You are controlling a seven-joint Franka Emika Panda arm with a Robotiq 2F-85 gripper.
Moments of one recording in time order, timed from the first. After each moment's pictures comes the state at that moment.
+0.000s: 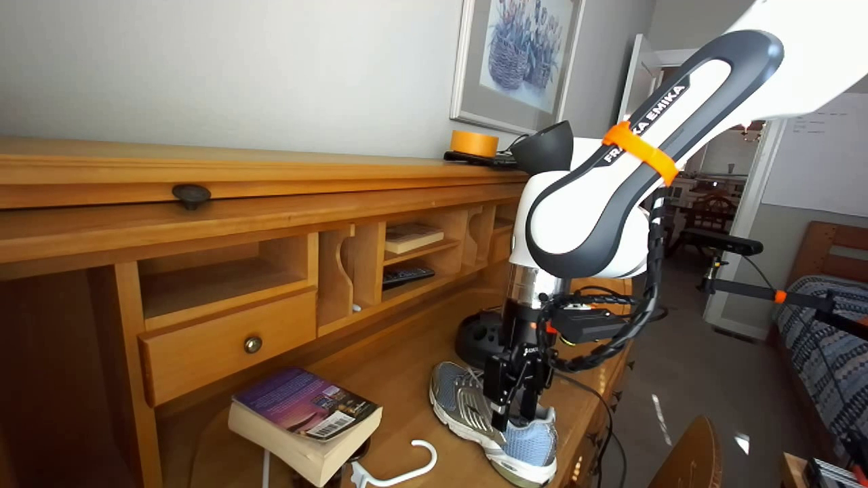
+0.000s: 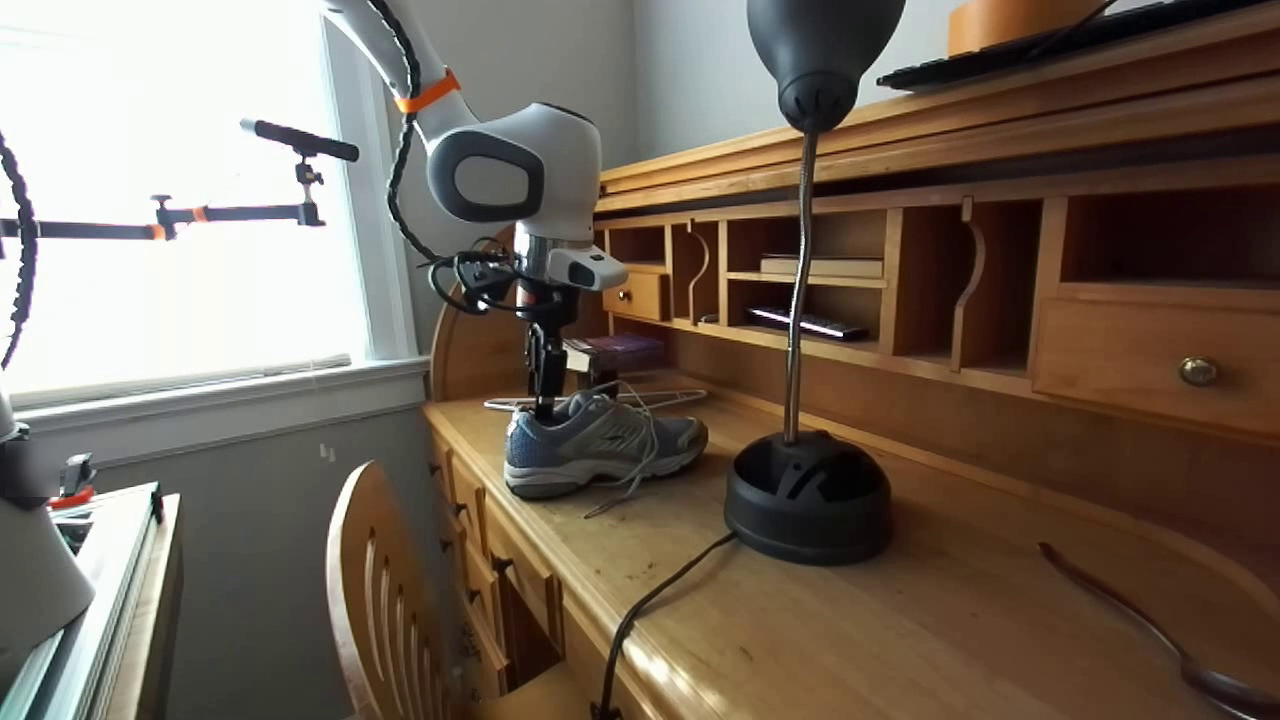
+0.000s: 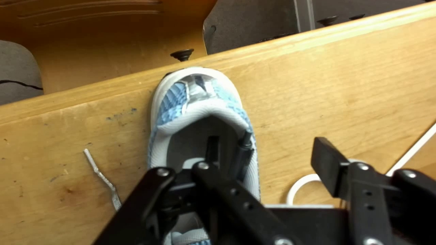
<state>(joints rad) -0.03 0.21 0.06 -2.41 0.38 2.53 -0.02</state>
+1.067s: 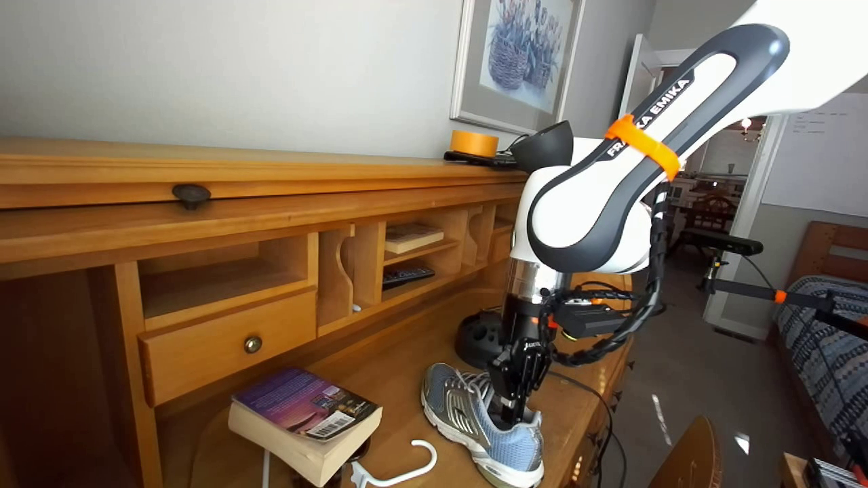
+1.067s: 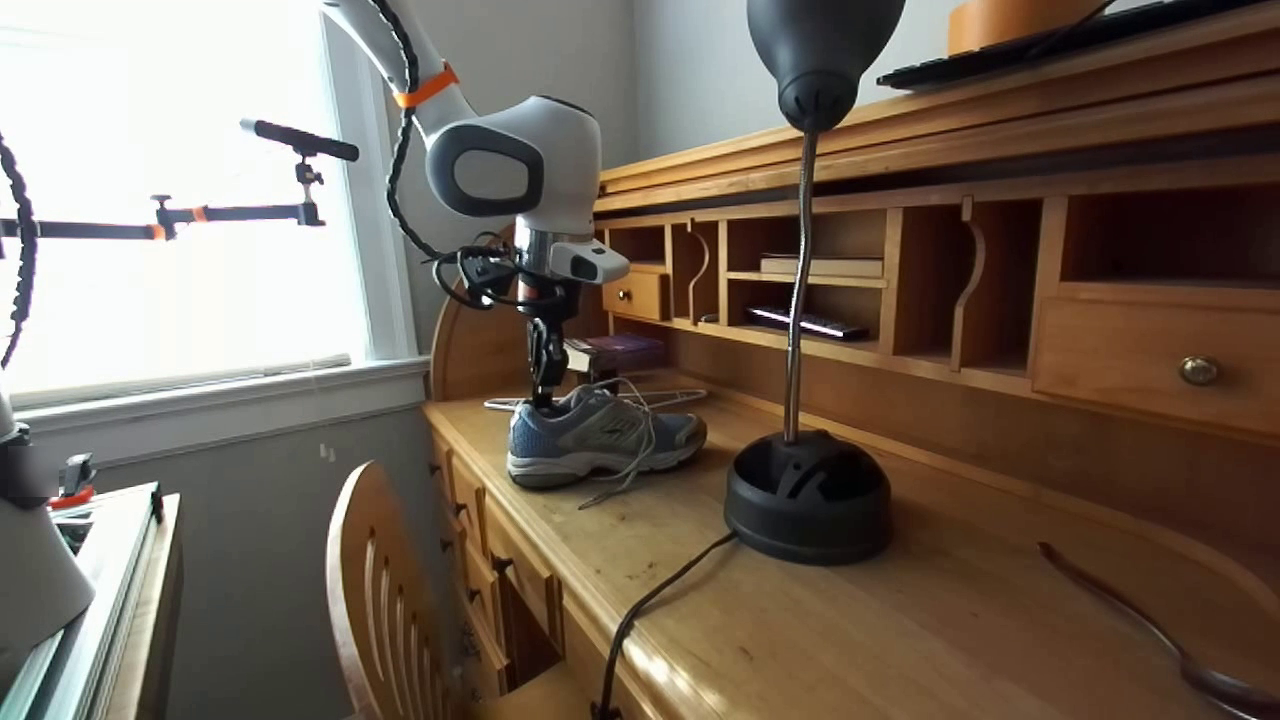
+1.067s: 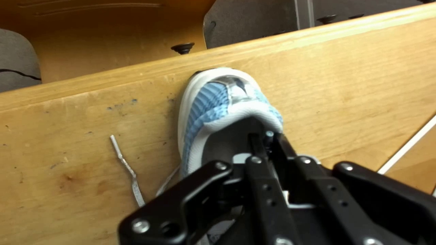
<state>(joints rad) -0.04 0.19 0.06 -2.41 0.38 2.53 -0.05</state>
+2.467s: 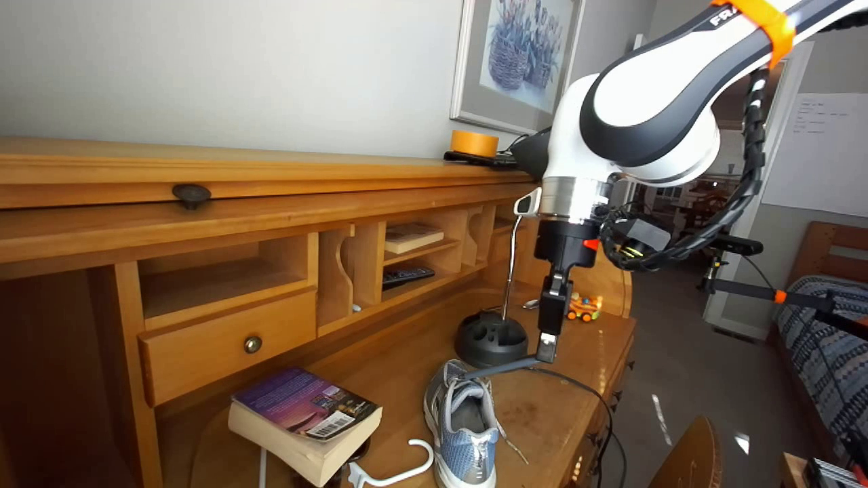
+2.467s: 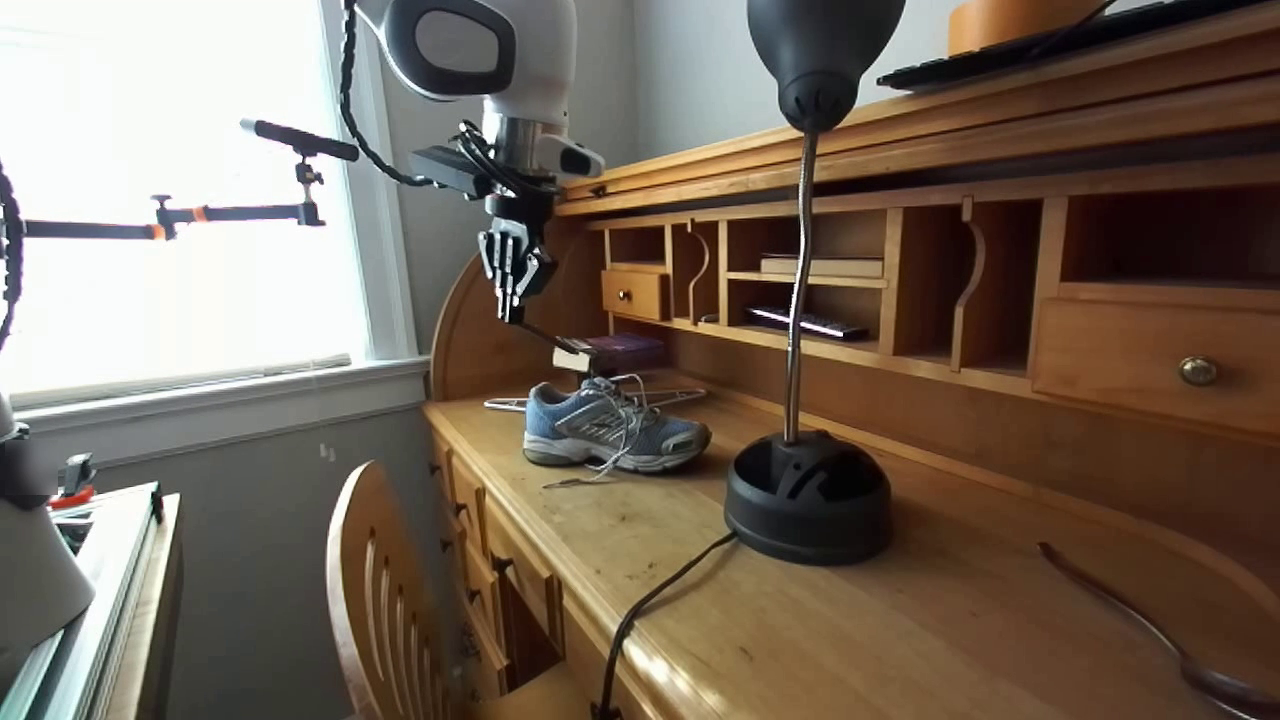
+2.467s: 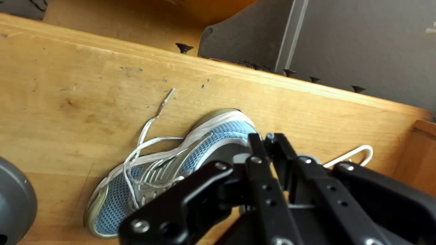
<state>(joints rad) -0.03 -0.12 0.02 -2.45 0.32 2.25 -0.40</state>
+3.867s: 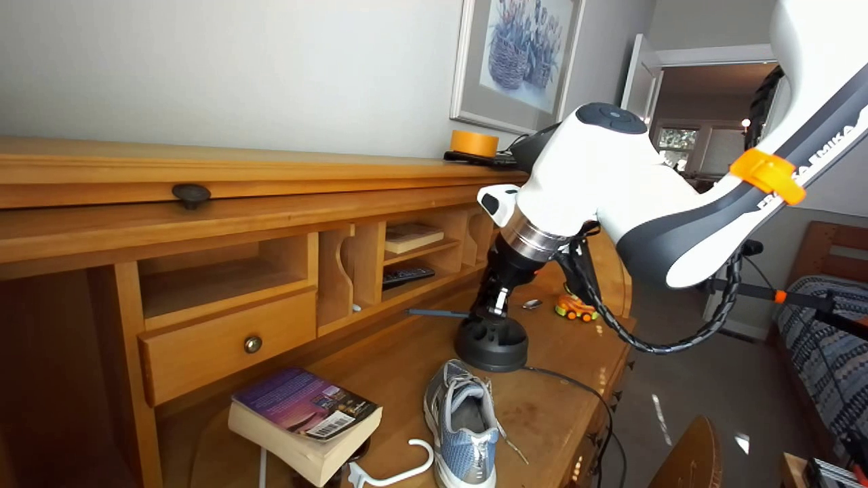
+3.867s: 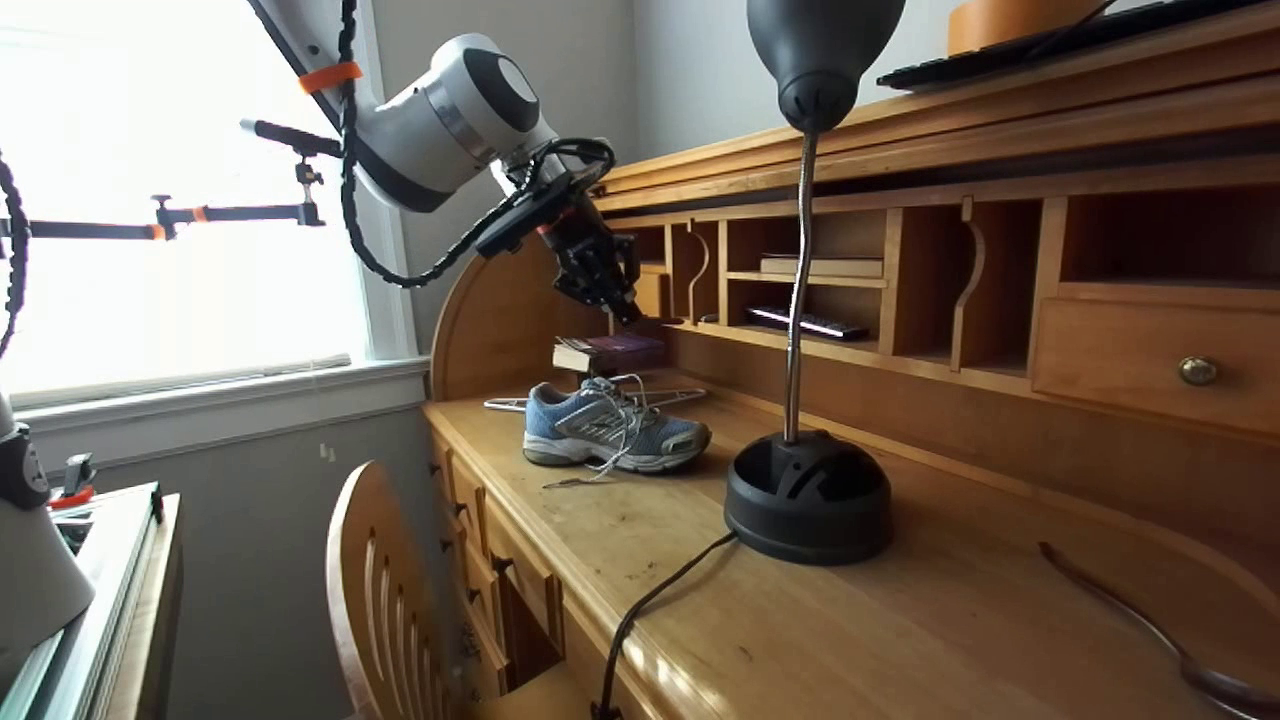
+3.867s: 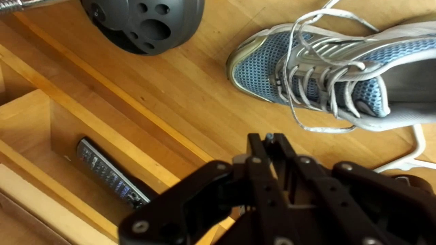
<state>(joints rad) -0.01 0.06 -0.04 -2.42 -0.95 2.88 0.31</state>
